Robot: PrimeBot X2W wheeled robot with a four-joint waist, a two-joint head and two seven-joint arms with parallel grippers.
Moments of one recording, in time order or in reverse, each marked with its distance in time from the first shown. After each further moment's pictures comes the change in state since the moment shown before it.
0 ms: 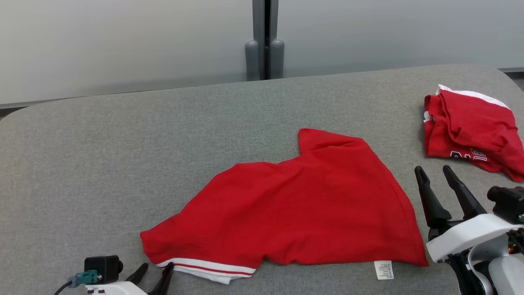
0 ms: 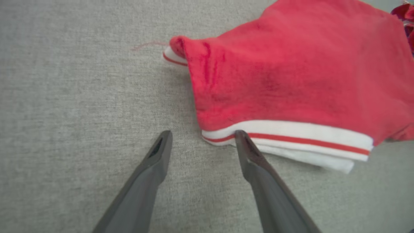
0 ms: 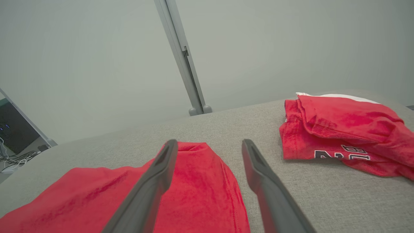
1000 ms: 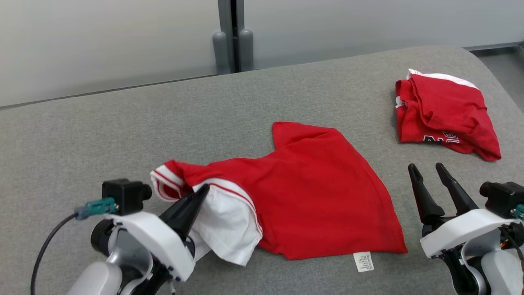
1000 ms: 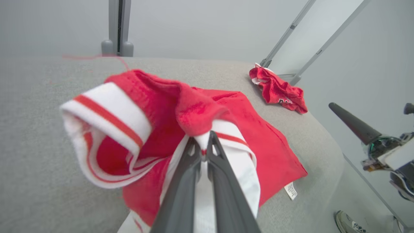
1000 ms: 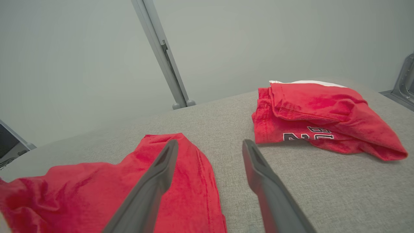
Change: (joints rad) left arm -0.133 0.013 -0.020 -0.451 -0.070 0.021 0.185; right arm -0.034 0.000 0.028 0.047 0.017 0.000 -0.007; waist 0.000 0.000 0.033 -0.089
